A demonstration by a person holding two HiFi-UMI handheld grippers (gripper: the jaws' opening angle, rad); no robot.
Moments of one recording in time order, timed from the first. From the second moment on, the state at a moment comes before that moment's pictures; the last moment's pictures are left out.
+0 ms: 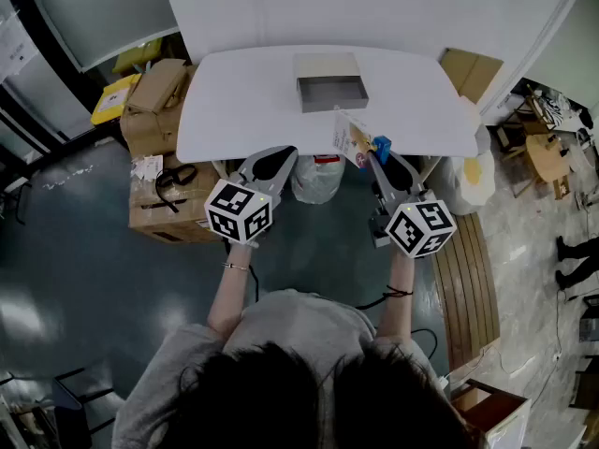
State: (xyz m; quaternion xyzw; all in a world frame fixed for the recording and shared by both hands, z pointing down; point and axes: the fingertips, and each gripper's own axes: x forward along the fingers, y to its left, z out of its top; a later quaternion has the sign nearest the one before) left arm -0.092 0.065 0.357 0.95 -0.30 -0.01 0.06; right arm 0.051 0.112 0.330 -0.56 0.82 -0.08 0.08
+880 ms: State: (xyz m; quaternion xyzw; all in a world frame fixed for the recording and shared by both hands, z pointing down) left arm -0.069 0.070 0.361 0.94 -0.32 0.00 0.07; right arm 0.081 0.109 0.331 -0.54 0.83 -0.10 0.09
